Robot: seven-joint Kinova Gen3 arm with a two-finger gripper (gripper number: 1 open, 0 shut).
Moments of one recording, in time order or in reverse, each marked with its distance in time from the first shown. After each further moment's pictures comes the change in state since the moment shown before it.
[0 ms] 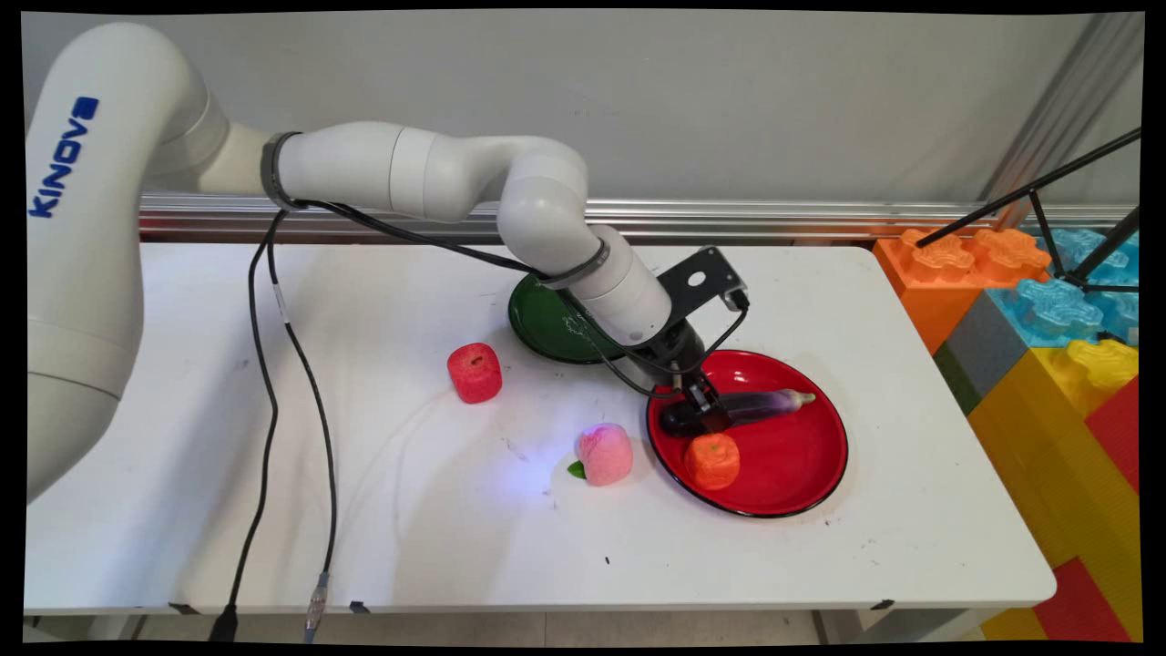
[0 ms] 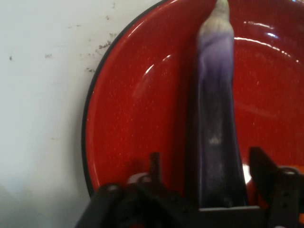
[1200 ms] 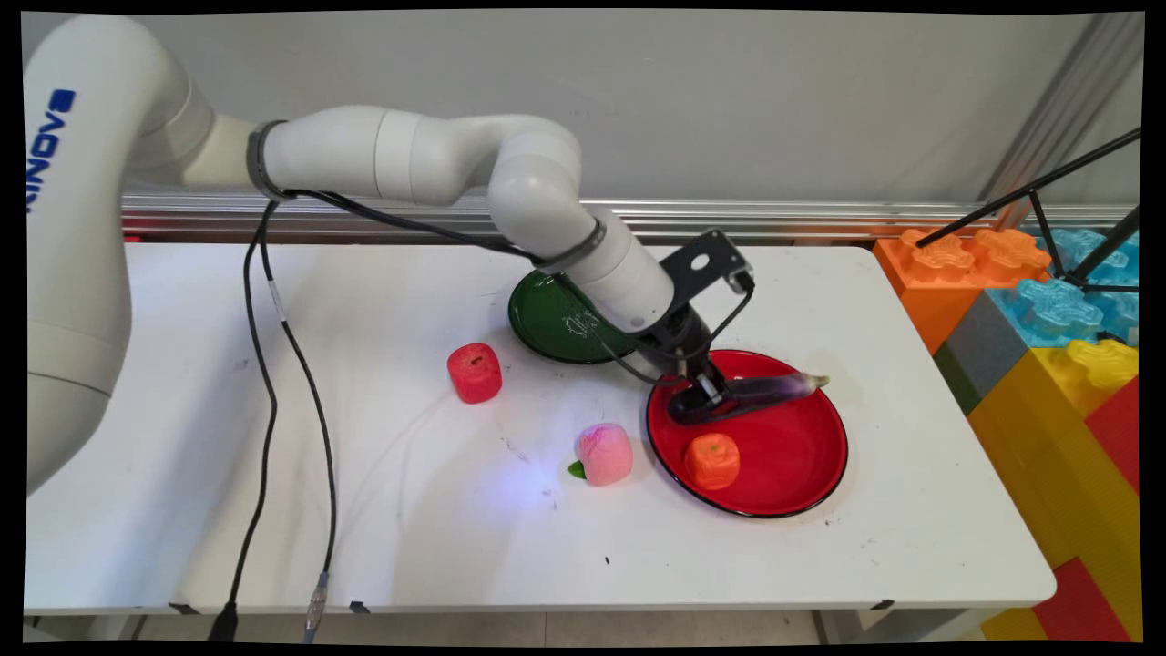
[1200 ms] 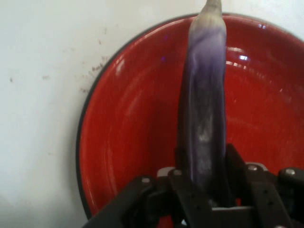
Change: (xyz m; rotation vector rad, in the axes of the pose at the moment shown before) arm 0.010 0.005 -0.022 -0.020 0.035 -0.002
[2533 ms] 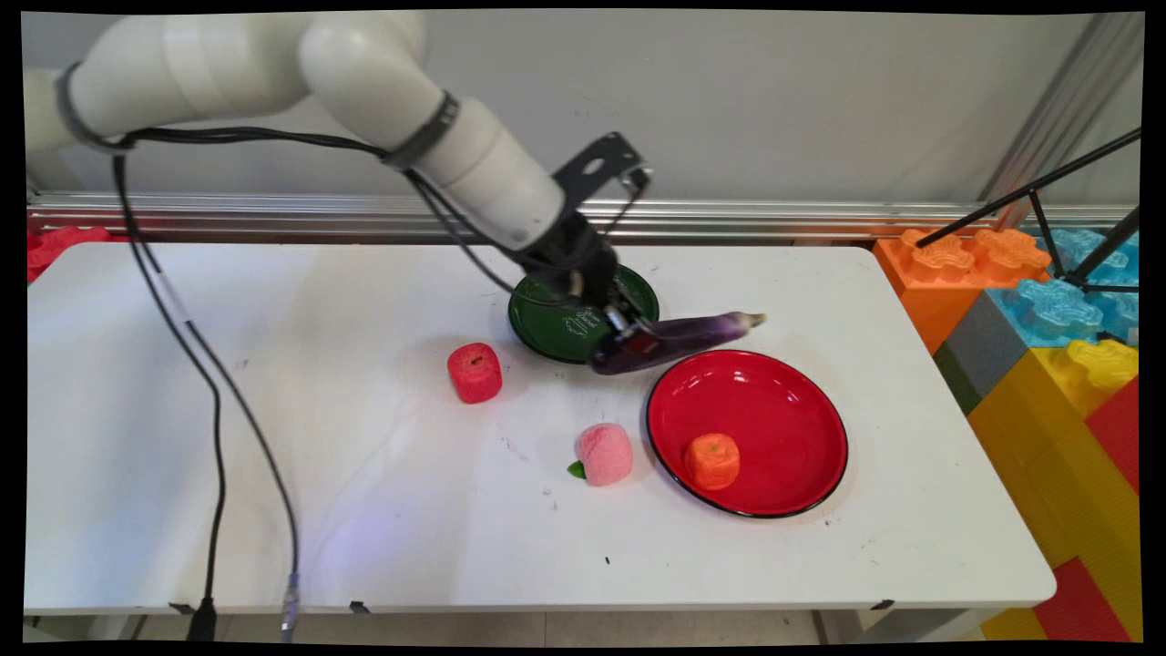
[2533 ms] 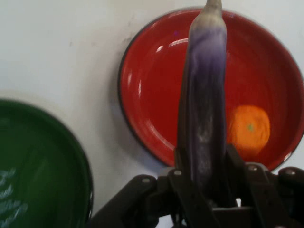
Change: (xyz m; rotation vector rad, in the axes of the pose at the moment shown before) arm -0.033 -0.011 -0.143 0.005 0.013 -0.053
